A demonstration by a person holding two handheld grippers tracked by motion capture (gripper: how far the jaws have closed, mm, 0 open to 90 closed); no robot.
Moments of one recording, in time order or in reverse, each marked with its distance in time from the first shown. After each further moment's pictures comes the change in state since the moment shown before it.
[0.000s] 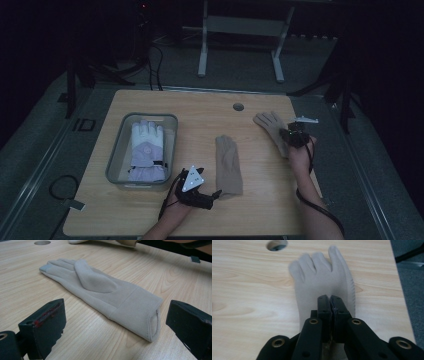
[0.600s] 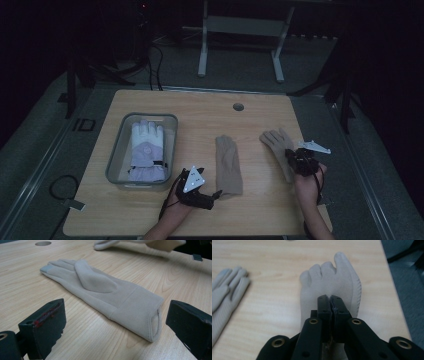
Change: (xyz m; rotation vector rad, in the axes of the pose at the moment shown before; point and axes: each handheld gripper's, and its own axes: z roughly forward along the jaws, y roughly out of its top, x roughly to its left) left arm -0.002 0.000 0.001 0.003 0.009 0.017; right arm 0.025 -0.064 -0.080 -0.053 -0.022 0.021
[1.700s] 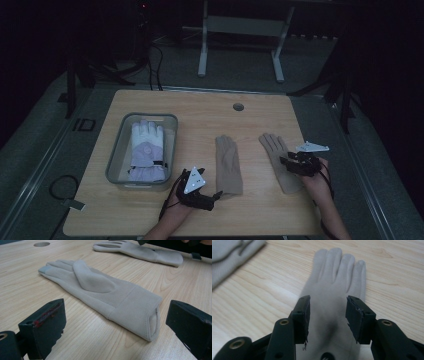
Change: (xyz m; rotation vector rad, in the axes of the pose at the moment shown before) left arm -0.002 0.000 0.000 0.001 -0.001 0.012; right arm -0.033 -0.008 0.023 0.081 0.223 -0.289
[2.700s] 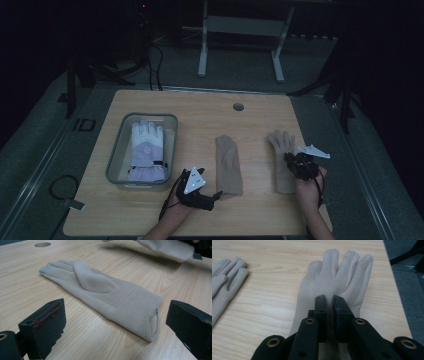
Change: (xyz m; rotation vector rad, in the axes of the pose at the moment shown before) left arm 0.000 0.000 0.000 -0.003 0.007 0.001; right arm 0.036 0.003 -0.016 -0.089 -0.224 0.251
